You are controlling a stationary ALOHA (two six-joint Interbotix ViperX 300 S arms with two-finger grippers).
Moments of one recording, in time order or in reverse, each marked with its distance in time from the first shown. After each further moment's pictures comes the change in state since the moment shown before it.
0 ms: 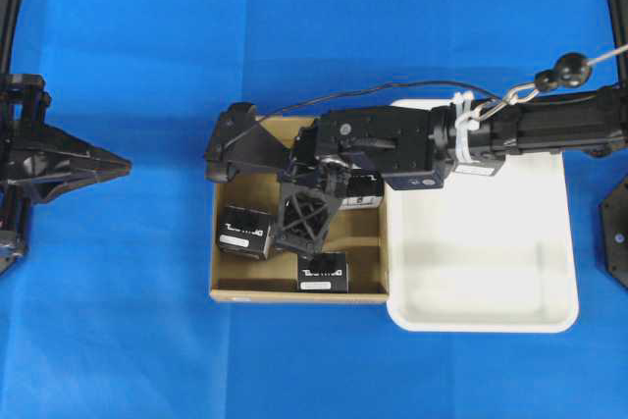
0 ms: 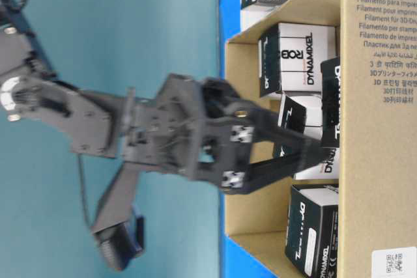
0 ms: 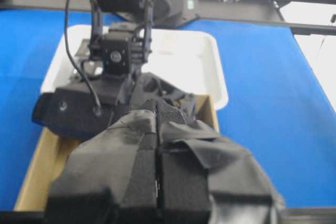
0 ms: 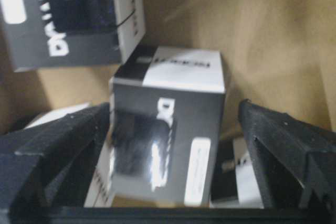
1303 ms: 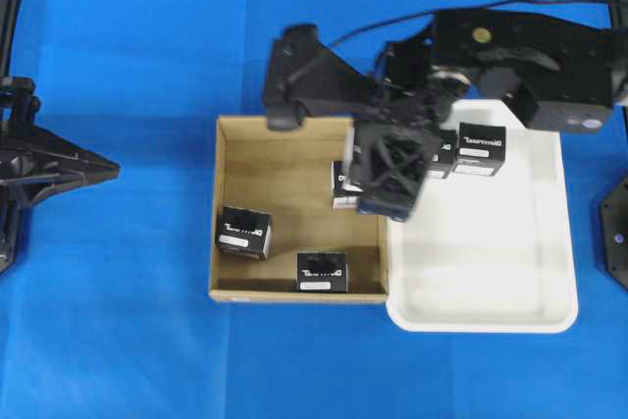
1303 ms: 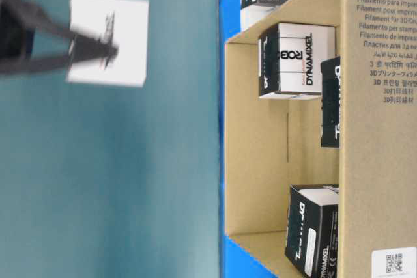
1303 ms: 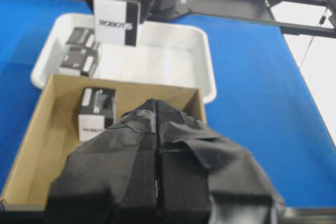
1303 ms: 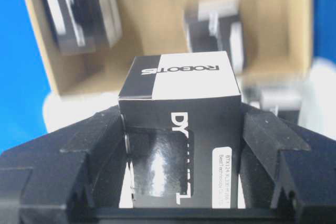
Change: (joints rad) left arm -0.011 -0.054 0.000 0.000 0.072 -0.058; right arm -0.032 -0.397 0.003 -0.021 0.416 -0.118
